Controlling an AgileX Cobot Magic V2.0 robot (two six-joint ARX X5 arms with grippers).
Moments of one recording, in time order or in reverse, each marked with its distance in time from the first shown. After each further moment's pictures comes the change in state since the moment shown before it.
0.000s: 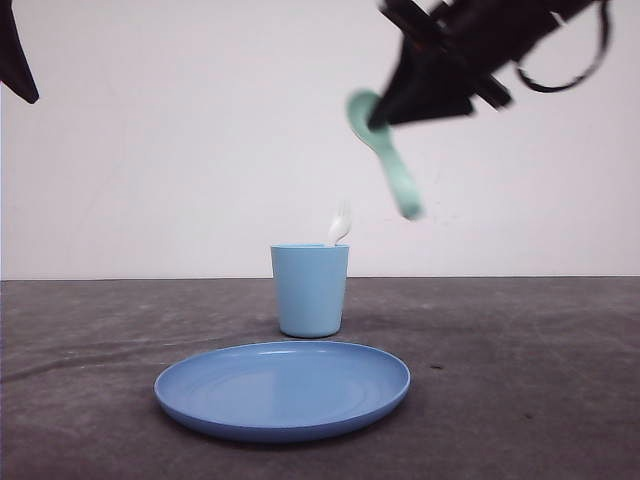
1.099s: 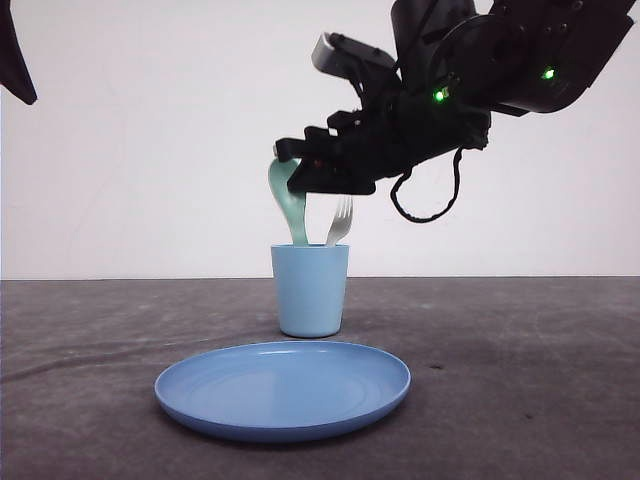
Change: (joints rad) left arm 0.000 0.000 0.000 -0.004 0.000 0.000; right arm 0.107 0.415 0.000 0.544 0.180 -0.149
